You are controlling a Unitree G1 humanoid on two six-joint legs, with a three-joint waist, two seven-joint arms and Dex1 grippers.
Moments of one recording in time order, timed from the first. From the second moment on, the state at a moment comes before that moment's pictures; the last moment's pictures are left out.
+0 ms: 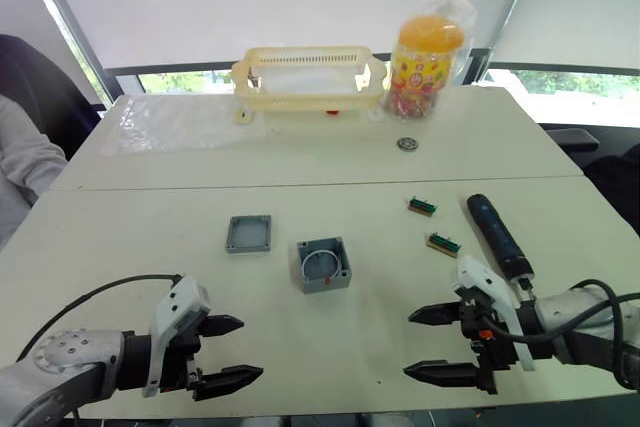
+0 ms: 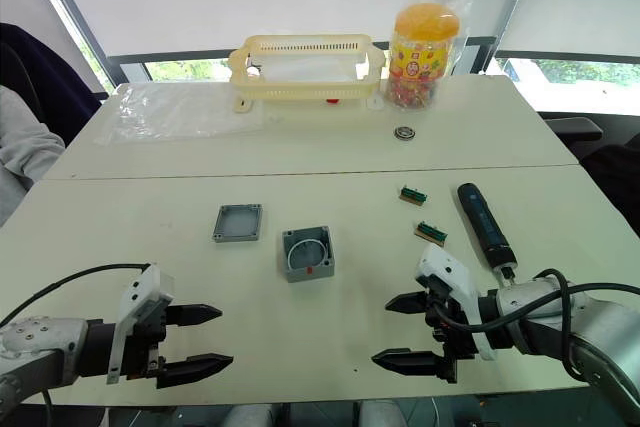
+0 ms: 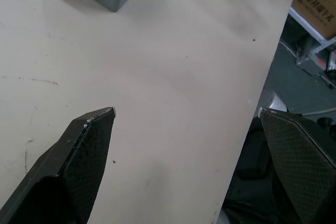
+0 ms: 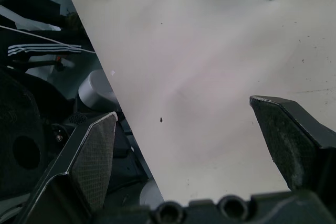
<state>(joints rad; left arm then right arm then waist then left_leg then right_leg) 0.30 0.92 0.25 -0.70 -0.82 0.82 -0.86 0.03 -1.08 -0.12 -0.71 0.87 0.99 0.88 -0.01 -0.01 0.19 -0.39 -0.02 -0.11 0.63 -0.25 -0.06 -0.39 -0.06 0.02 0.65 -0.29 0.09</state>
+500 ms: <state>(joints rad) 0.29 0.92 0.25 -0.69 -0.81 0.82 -0.84 -0.01 -1.03 -0.08 -0.68 0.83 0.95 0.87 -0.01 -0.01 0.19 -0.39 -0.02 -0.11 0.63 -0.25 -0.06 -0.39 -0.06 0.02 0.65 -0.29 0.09</state>
